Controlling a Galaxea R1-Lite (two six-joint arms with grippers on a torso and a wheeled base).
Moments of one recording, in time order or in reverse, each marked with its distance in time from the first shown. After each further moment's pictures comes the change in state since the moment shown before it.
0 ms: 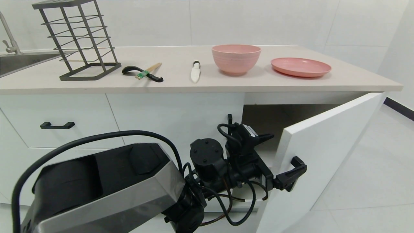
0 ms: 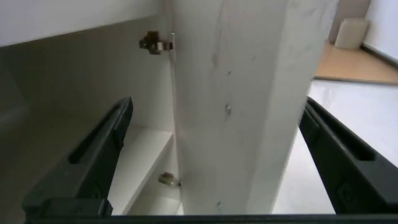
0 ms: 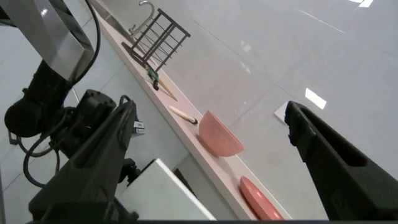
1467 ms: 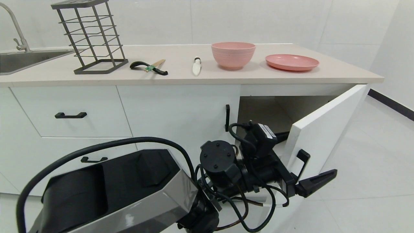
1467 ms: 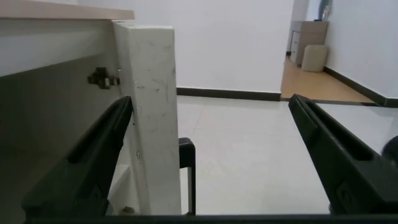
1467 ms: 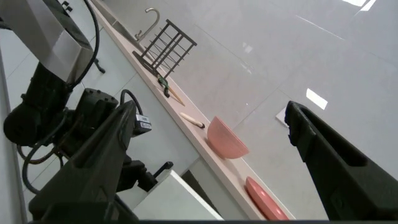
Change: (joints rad) left arm -0.079 0.021 -0.098 -0.042 -0.038 -0.018; right arm 0.000 0.003 0.001 0.002 -0.001 0.000
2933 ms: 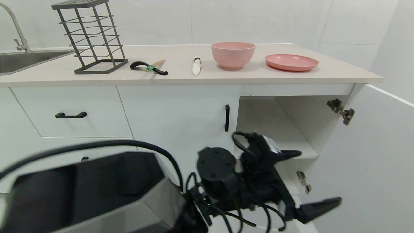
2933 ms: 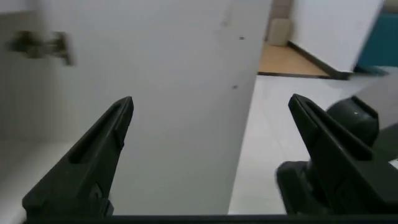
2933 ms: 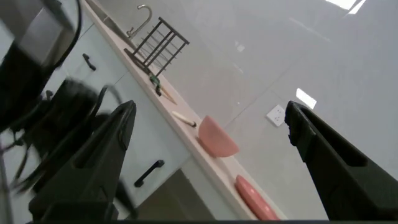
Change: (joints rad) left arm -0.013 -0.113 0.181 0.068 -0.044 -0.001; right arm -0.030 -0.016 0.006 -0.001 -0.001 -0.002
